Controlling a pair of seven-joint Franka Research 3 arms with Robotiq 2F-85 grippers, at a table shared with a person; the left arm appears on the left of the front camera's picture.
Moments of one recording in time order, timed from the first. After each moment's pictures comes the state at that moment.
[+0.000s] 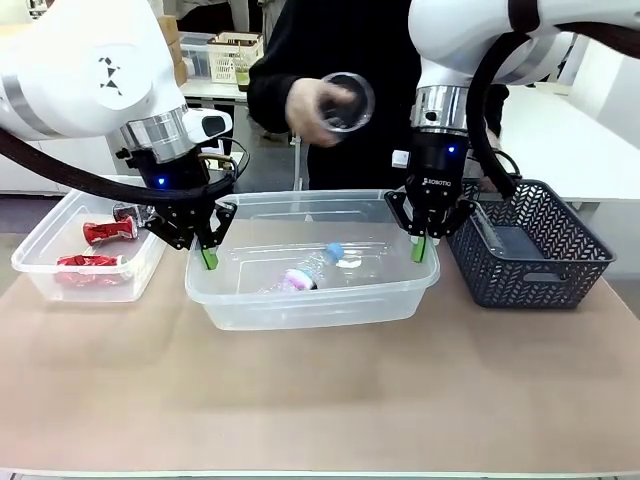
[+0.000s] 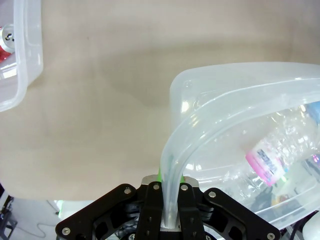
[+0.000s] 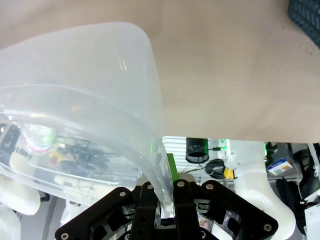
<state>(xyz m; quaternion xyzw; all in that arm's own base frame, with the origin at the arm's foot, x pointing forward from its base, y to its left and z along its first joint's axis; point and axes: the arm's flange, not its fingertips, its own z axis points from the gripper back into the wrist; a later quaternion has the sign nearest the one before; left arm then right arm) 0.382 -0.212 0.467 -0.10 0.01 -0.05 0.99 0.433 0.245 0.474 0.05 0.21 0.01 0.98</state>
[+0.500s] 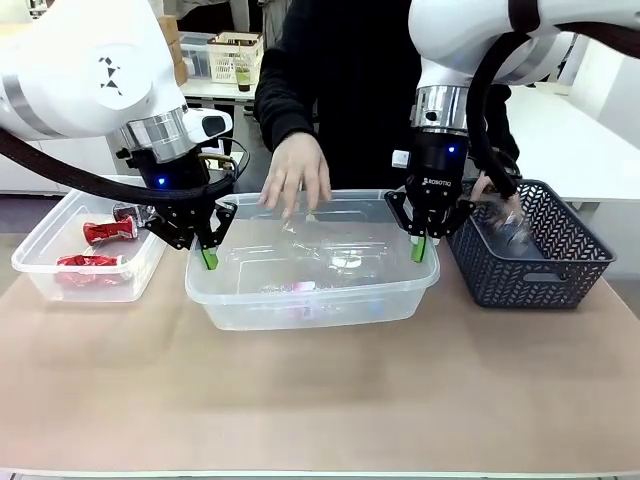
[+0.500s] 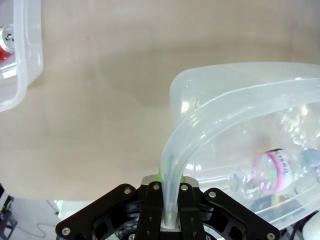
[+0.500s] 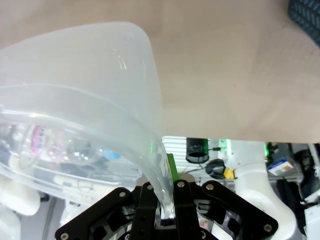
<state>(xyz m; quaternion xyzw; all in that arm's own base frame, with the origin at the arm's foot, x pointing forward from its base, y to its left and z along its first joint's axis) 0.382 -0.212 0.467 -0.10 0.01 -0.05 0.99 0.433 0.245 0.474 0.05 0.21 0.01 0.98</state>
